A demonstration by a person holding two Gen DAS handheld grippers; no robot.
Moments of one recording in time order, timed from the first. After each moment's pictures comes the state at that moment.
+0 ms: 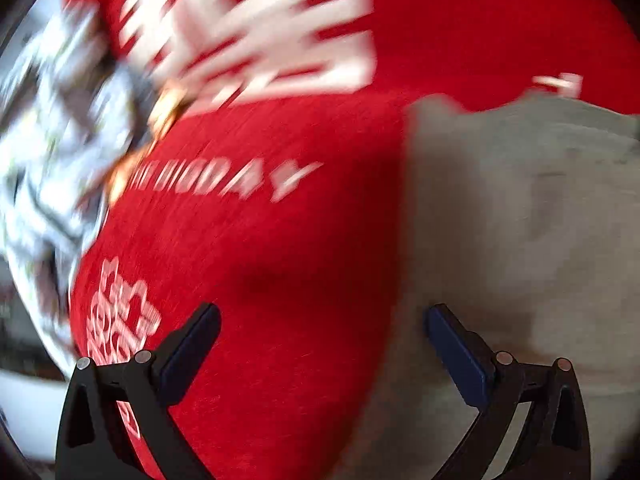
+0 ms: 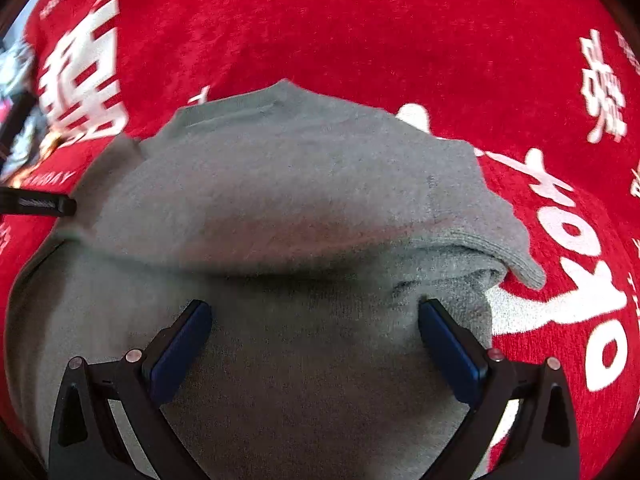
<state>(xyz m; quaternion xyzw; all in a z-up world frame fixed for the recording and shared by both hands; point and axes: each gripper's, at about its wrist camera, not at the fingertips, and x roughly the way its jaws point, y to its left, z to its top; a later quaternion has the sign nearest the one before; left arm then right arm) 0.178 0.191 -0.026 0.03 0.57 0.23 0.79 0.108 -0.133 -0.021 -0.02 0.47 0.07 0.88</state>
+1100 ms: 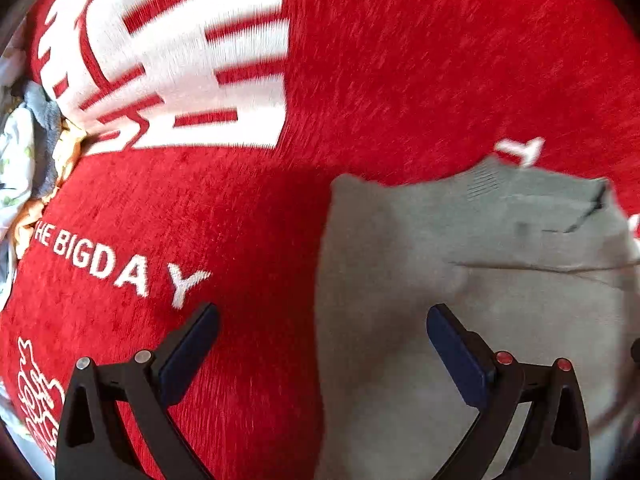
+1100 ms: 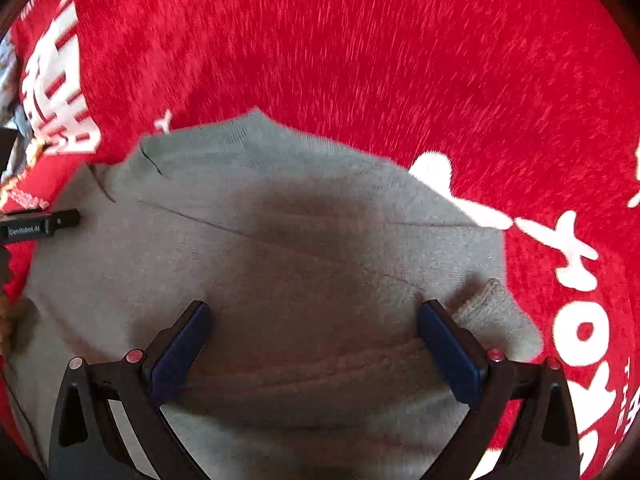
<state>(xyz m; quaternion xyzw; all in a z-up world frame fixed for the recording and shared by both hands) 0.227 0.161 -0.012 -0.02 0.53 0.07 0.84 0.201 -0.141 0.000 -0.03 0.48 0.07 0.87</state>
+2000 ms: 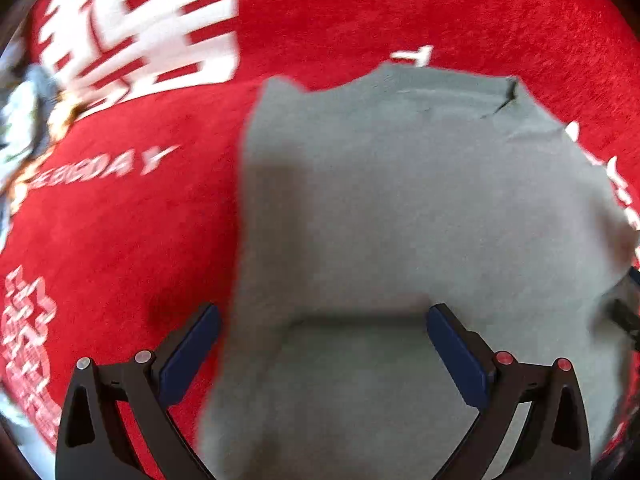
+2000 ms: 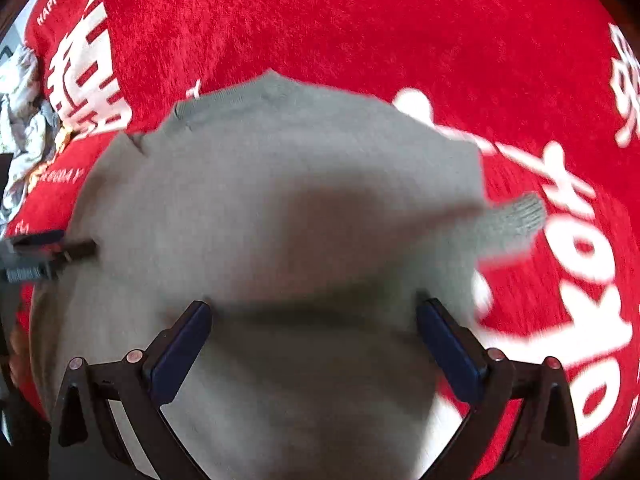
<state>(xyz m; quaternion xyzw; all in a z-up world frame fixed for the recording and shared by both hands) 0.136 0.125 -0.018 0.00 0.57 0.03 0.82 0.126 -0.185 -0.018 -0.02 0.53 0.09 0.84</state>
